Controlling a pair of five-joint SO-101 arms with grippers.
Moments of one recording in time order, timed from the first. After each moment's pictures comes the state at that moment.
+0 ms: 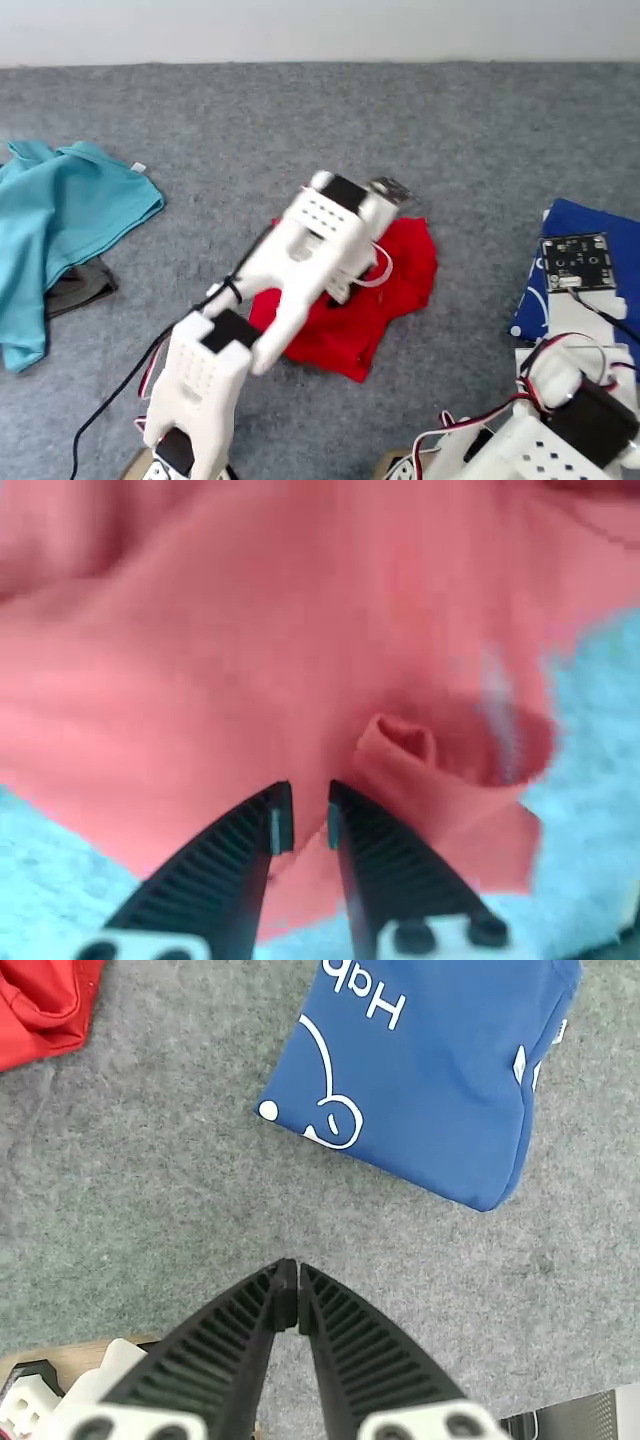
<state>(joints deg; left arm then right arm) 34.3 30.7 -17.5 98.9 -0.4 37.9 -64.9 32.4 100.7 40.2</state>
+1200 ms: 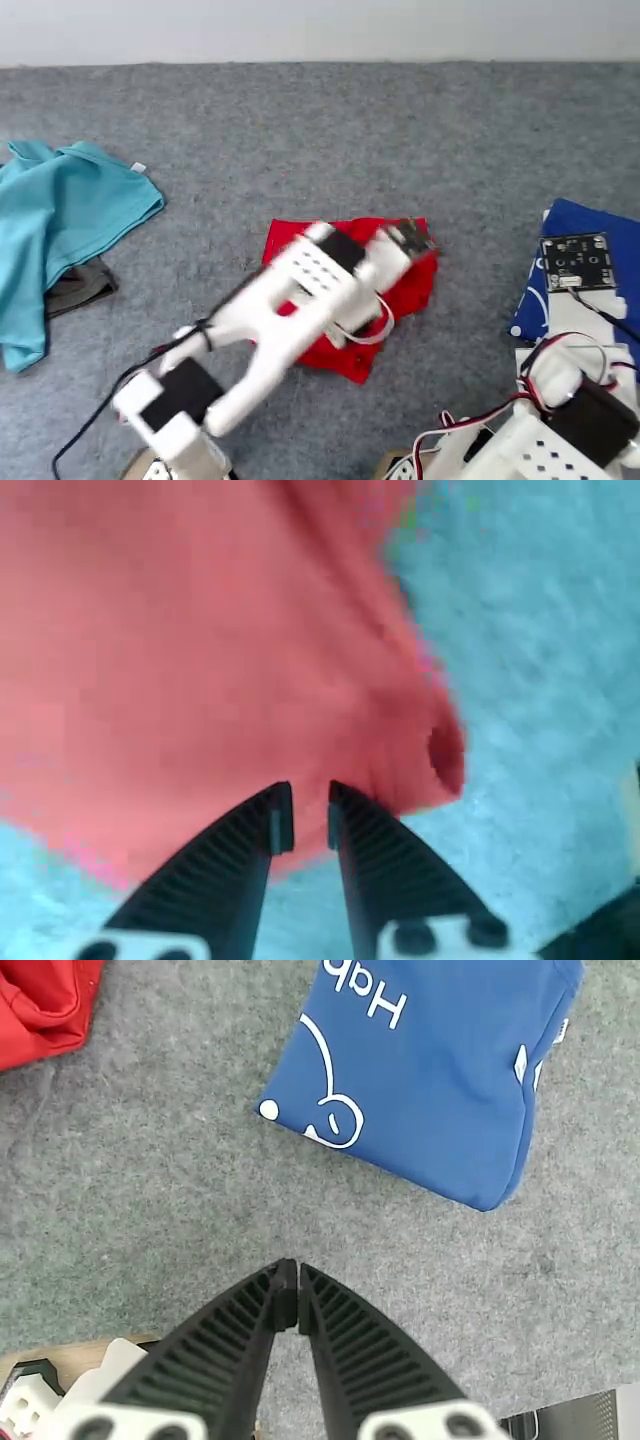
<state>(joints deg) 43.0 11.0 11.9 86.6 -4.1 37.9 -64.7 32.4 100.7 40.2</state>
